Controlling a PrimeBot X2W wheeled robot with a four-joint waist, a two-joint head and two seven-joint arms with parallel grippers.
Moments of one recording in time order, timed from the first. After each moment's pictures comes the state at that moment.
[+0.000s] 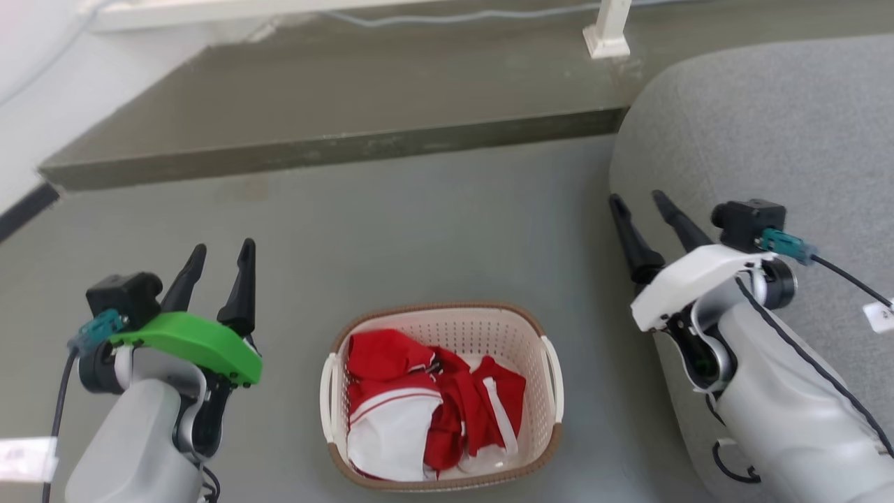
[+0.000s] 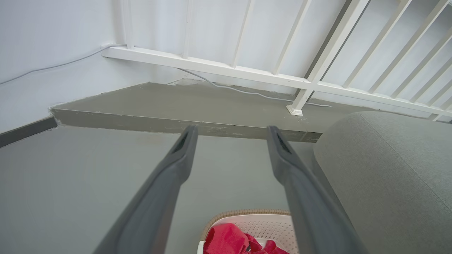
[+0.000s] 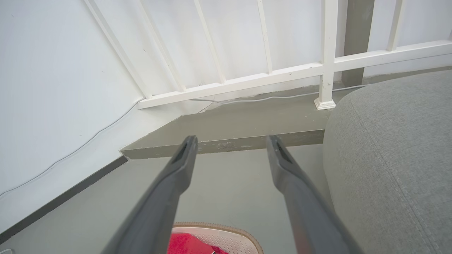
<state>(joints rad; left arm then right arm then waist) -0.41 0.20 -0.39 0.54 -0.72 -0.09 -0.25 -0.49 -0.19 0.53 0.64 0.65 0.05 -0.25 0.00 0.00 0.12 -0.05</state>
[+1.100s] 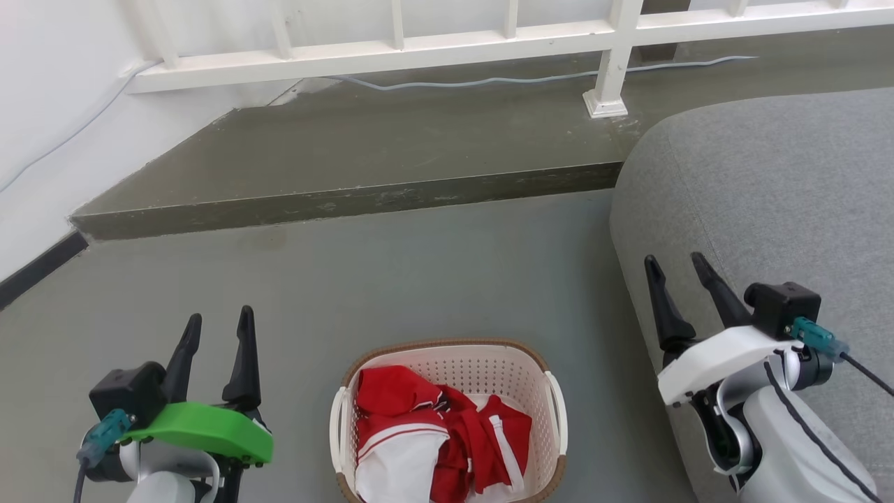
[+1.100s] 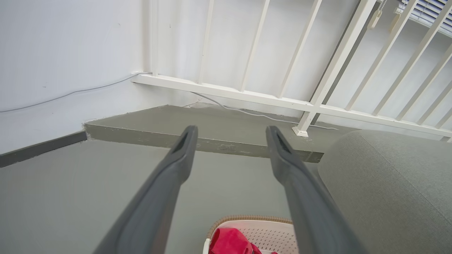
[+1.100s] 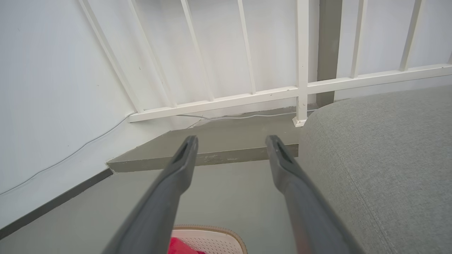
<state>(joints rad) -0.09 0.12 -0.20 0.24 -0.52 -0.03 -0.25 -0.18 -0.20 0.36 0.35 0.47 -0.04 -0.25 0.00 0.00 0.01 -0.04</state>
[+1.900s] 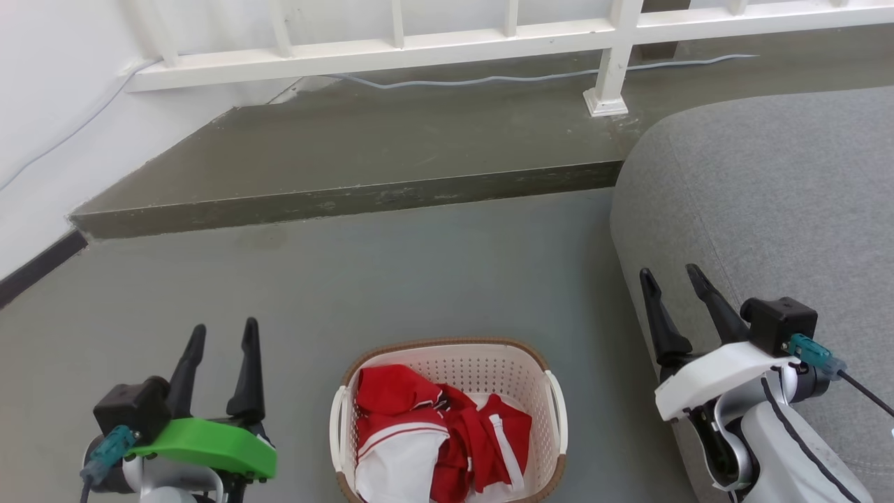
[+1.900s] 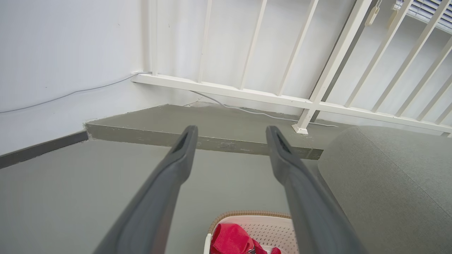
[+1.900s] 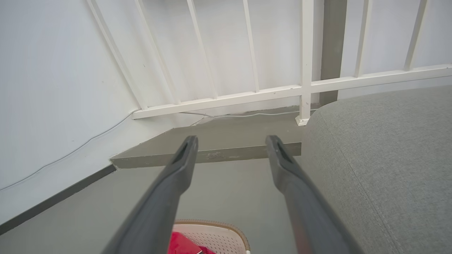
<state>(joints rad) -0.04 0.10 -0.16 0.21 -0.47 -0.05 -0.25 -0.13 -0.18 0.34 0.31 0.43 -0.02 -0.25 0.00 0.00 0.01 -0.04</state>
